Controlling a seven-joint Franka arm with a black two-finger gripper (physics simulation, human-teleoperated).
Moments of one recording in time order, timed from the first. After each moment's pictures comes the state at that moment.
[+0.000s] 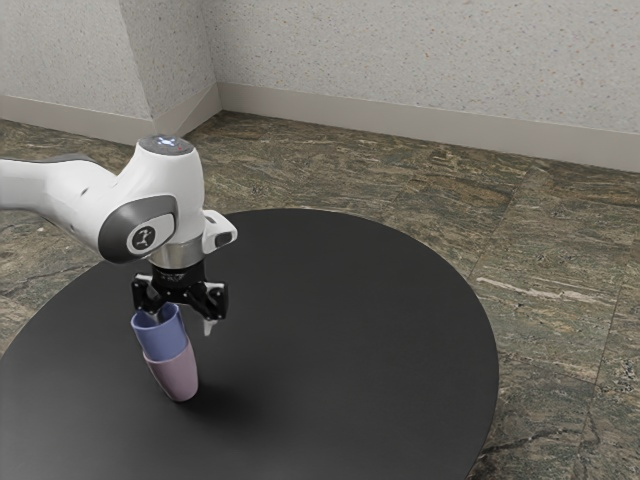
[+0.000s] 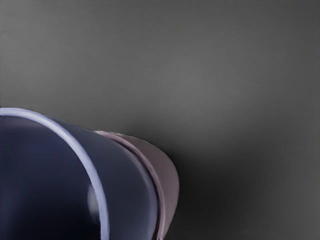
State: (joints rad) arm 0.16 -0.15 -0.24 -2.36 0.14 2.12 -0.58
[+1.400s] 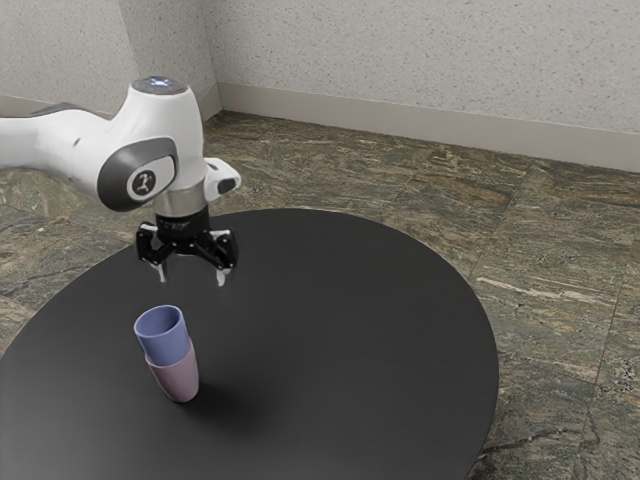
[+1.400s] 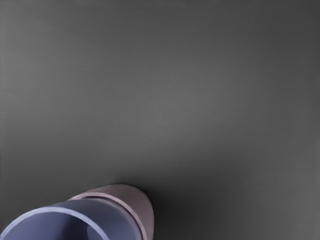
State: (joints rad) arm 0.16 -0.15 -0.23 -2.15 0.10 2.01 -0.53
